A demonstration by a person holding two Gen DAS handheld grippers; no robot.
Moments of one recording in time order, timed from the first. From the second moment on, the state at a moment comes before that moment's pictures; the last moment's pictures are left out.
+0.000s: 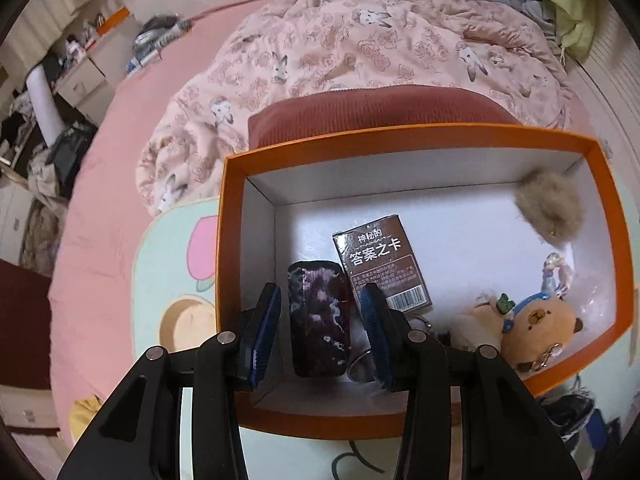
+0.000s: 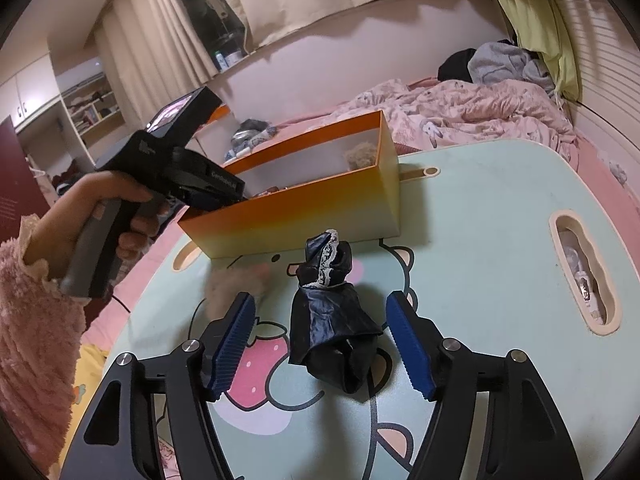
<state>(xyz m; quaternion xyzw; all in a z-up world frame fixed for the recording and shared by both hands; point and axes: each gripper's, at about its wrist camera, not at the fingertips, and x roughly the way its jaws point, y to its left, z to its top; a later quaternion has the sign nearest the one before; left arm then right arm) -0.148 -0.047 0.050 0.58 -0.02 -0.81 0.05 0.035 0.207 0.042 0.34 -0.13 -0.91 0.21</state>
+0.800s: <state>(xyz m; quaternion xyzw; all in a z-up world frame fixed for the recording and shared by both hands) -0.025 -0.059 0.135 0.43 0.11 -0.89 -0.14 0.031 0.207 0.039 0.35 -0.13 -0.91 0.21</state>
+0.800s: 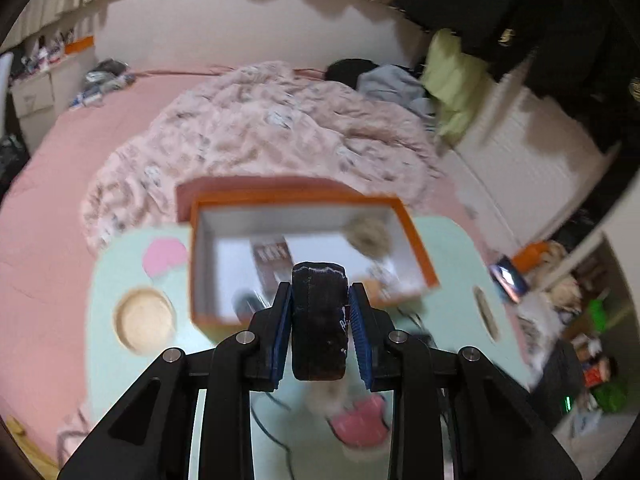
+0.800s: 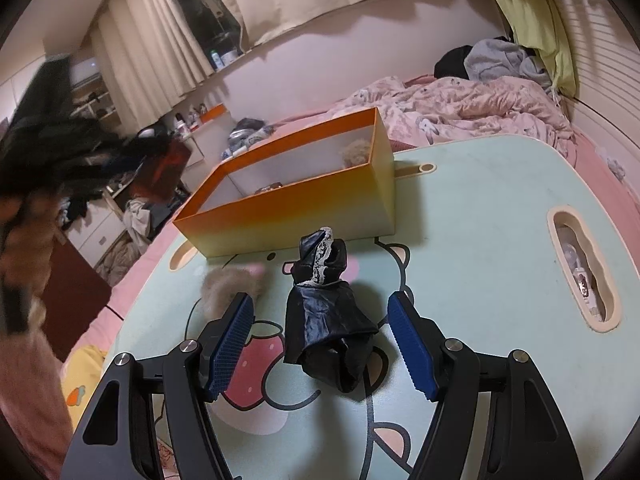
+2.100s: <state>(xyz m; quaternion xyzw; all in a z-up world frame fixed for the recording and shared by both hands) 0.046 -0.061 0.013 0.34 0.17 -0.92 -0.07 0.024 0.205 0.082 0.31 -0.10 -0.92 0.21</state>
